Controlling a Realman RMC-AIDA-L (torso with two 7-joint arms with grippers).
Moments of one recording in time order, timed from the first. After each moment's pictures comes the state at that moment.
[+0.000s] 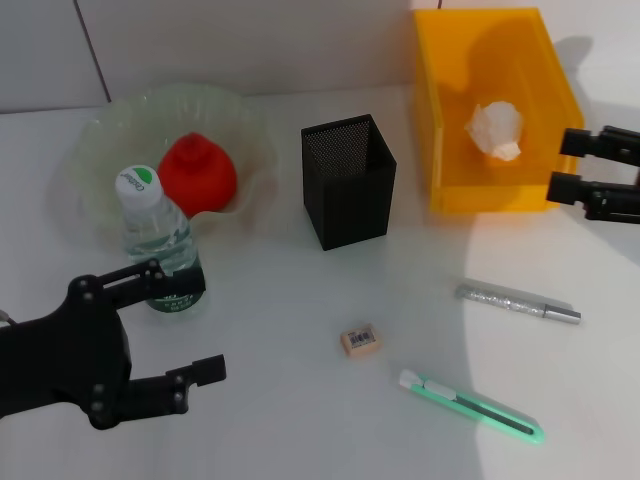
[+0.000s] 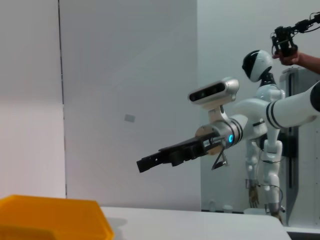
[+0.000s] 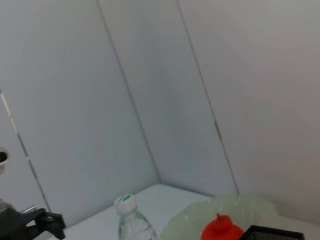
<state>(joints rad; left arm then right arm) -0.28 -2.06 0.94 0.82 1.64 1.88 -1.12 0.40 2.01 -0.42 -0.92 -1.91 -1.89 1.57</state>
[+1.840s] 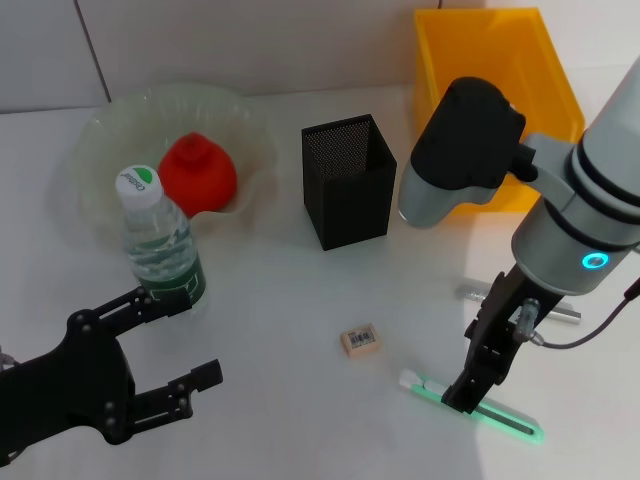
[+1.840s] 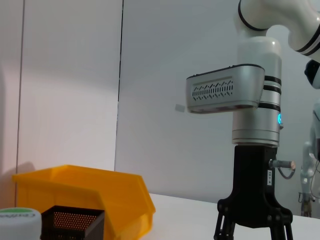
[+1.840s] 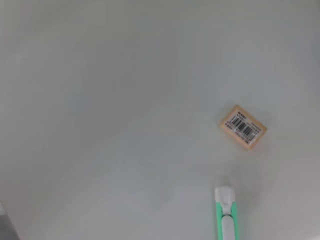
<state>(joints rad) -0.26 -2.07 0.88 0.54 1.64 1.78 -0.92 0.64 2.09 -1.59 -1.50 -2.57 -1.85 2.66</state>
